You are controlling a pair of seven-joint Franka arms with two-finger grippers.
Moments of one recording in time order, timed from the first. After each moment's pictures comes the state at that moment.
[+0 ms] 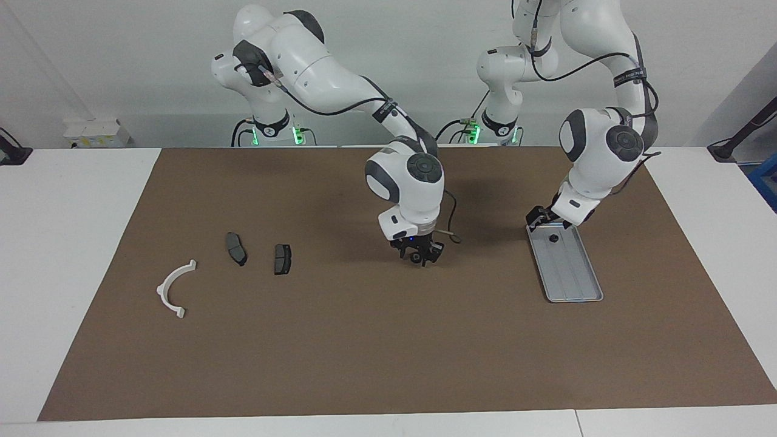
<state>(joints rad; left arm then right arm) 0.00 0.09 -0.12 -2.09 -0.01 2.10 -0.15 0.46 0.71 0.24 -1.36 -0.21 2.09 1.23</state>
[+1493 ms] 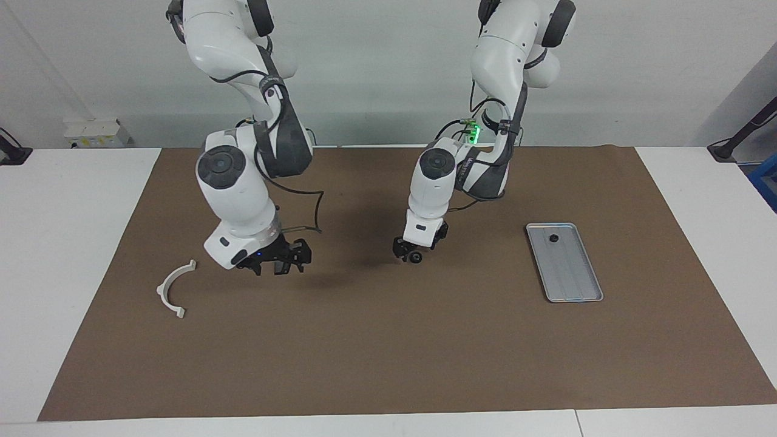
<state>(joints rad) -0.53 0.44 -0.12 -1.81 0.03 2.29 -1.03 0.09 0.40 0.08 -1.51 -0.02 1.90 0.11</state>
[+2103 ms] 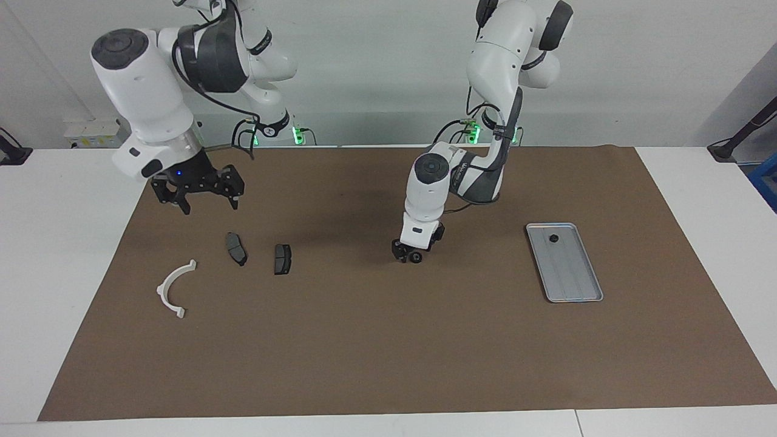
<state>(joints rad) -0.53 0.46 -0.11 -1.82 0.04 2.31 -1.05 0.04 0.03 0.01 -1.66 -0.01 1.72 -0.06</state>
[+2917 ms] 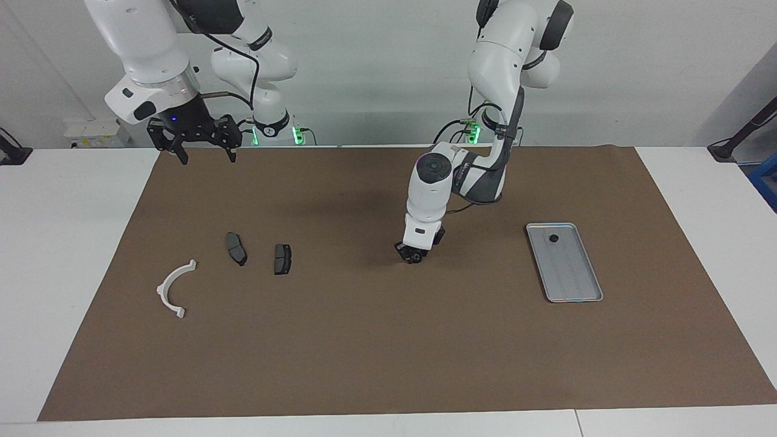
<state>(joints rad) -0.53 0.46 -0.10 -1.80 0.04 2.30 -1.07 0.05 -0.07 0.01 -1.65 -0.01 1.55 0.01</state>
